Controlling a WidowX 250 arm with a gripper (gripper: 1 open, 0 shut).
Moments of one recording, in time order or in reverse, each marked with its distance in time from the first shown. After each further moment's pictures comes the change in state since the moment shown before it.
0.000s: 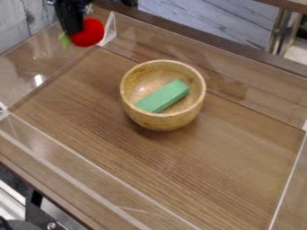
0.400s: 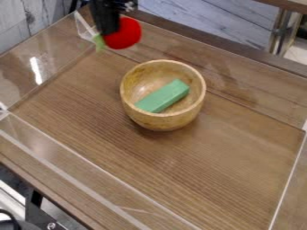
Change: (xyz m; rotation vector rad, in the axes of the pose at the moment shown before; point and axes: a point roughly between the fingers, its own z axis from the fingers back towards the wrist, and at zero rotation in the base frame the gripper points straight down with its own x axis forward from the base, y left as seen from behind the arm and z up) arm 0.016 -0.080 -0.001 -0.017 0.008 -0.093
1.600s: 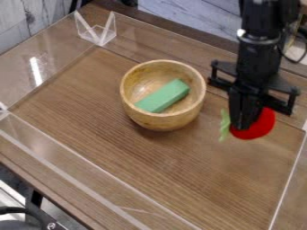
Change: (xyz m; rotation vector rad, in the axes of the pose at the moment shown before) arm 0.030 -0.182 -0.079 0.015 -0.030 0.095
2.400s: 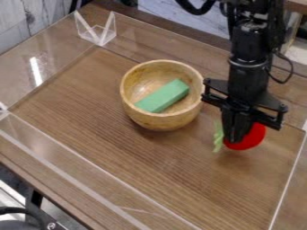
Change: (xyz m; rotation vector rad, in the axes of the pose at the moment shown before) arm 0.003 0.019 -0.025 0.003 -0.018 0.056
